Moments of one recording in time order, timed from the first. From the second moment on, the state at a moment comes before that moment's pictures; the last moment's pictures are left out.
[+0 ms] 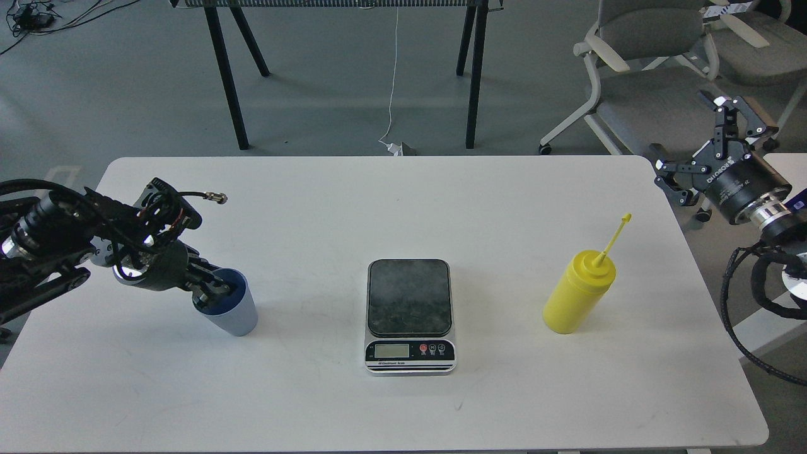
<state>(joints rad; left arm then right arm) -1.01 0.76 -0.05 -1.12 2.08 -0.49 -0.49 0.61 -0.66 0.71 0.82 -0.10 0.49 0.34</state>
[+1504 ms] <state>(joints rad) -1.29 0.25 -0.05 -1.01 1.82 -0.49 -0.49 0.60 -0.66 0.71 0.82 -0.10 0.49 0.35</state>
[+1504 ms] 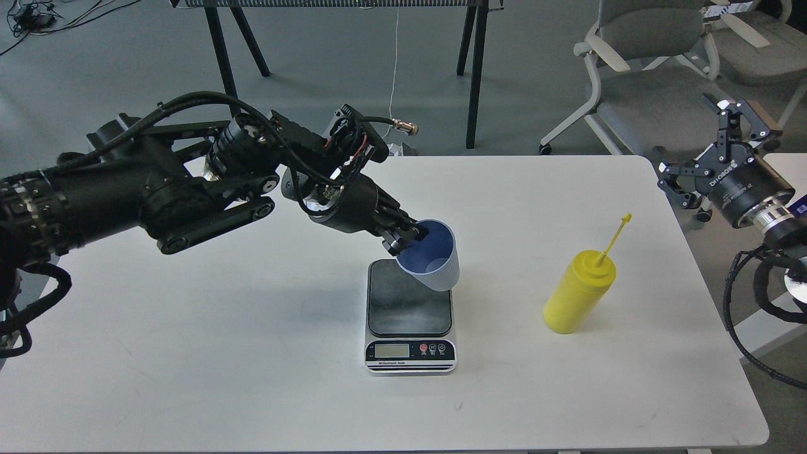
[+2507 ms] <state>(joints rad) -1.22 0.25 0.04 -0.98 1.83 -0.49 -0.49 0.59 -0.67 0.71 0.81 -0.10 0.49 0.35</state>
